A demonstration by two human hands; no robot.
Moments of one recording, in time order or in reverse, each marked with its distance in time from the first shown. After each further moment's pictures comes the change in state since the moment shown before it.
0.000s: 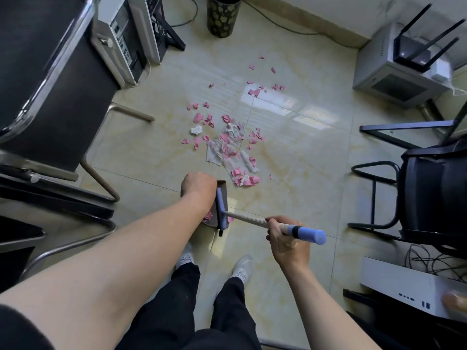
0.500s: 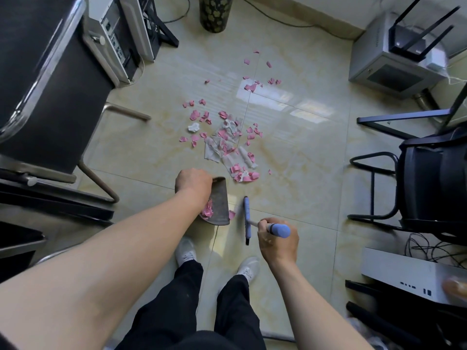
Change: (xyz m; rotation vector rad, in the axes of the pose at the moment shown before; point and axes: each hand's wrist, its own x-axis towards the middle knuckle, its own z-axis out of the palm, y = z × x) left_hand 0.002 -0.013 0.010 -0.007 0.065 -0.003; right_hand -0.011 0.000 0.032 -0.181 0.036 0.067
